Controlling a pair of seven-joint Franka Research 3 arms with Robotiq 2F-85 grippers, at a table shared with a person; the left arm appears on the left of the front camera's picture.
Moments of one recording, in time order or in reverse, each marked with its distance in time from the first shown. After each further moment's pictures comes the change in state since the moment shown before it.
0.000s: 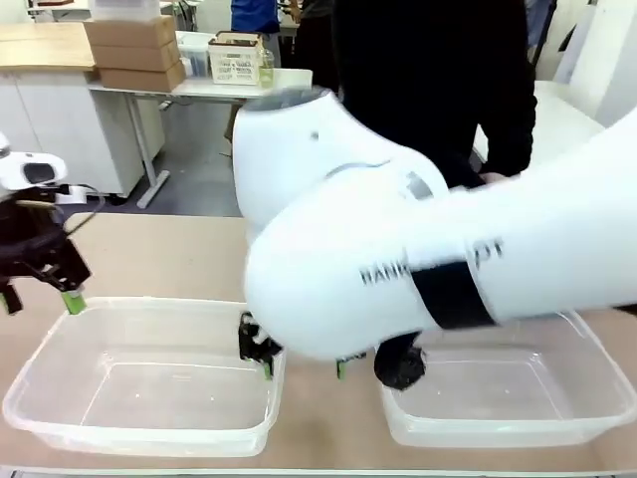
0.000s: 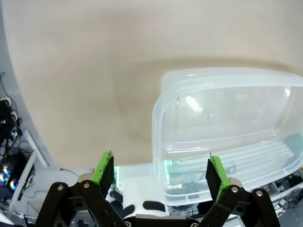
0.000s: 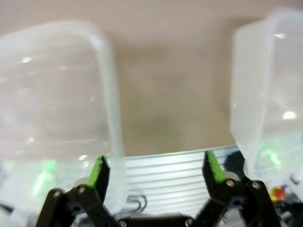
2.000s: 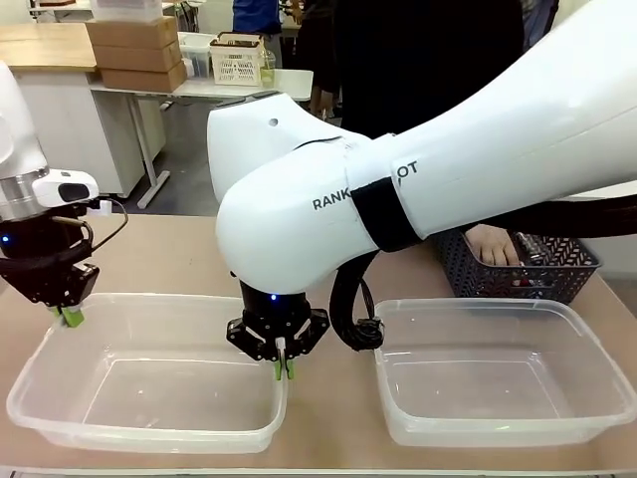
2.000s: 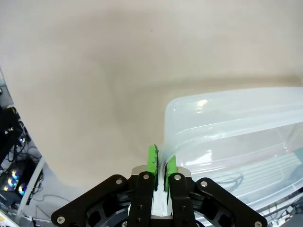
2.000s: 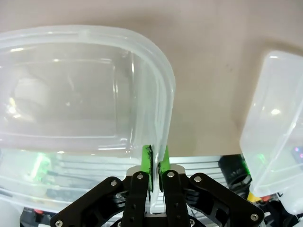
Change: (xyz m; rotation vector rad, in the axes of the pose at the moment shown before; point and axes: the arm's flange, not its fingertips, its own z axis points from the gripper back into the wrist) left arm 0.028 -0.007 -0.025 0.045 -0.006 -0.027; right arm 0.041 0.033 -0.008 0.010 0.141 0.147
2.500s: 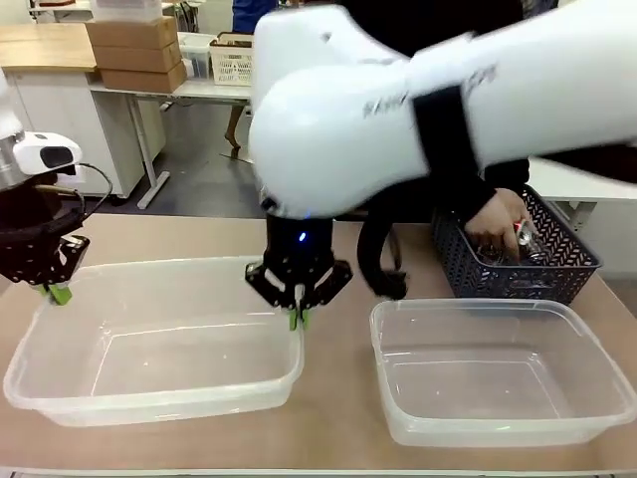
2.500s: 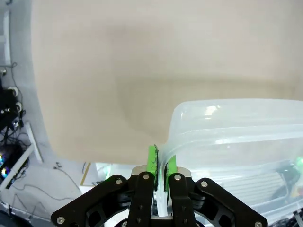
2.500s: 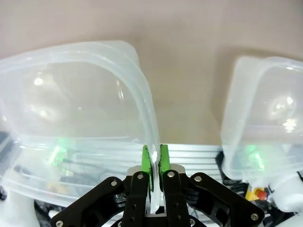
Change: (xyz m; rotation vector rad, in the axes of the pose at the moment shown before) left arm -0.038 -0.028 0.055 0.039 -0.097 0.163; right arm 0.008 -0.048 0.080 0.100 -0.033 -0.003
